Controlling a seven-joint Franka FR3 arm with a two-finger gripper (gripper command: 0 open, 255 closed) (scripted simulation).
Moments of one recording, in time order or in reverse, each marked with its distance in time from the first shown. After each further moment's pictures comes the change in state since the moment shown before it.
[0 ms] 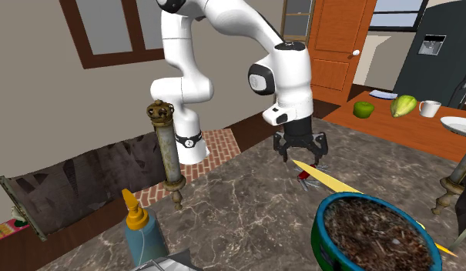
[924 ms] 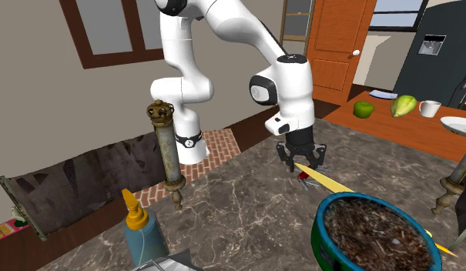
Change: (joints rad) arm -0.010 0.096 0.023 -0.002 -0.084 0.090 0.063
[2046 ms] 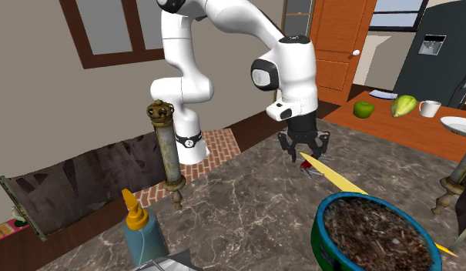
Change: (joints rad) arm 0.007 -0.100 -0.018 0.039 0.072 -0.125 -0.040
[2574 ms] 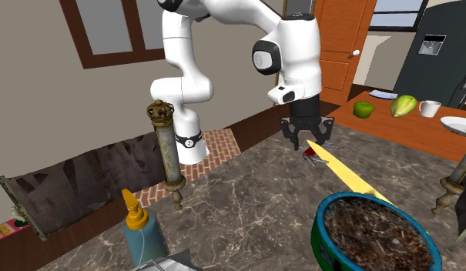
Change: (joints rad) arm 0.006 -0.079 -0.028 0.058 0.033 -0.129 -0.015
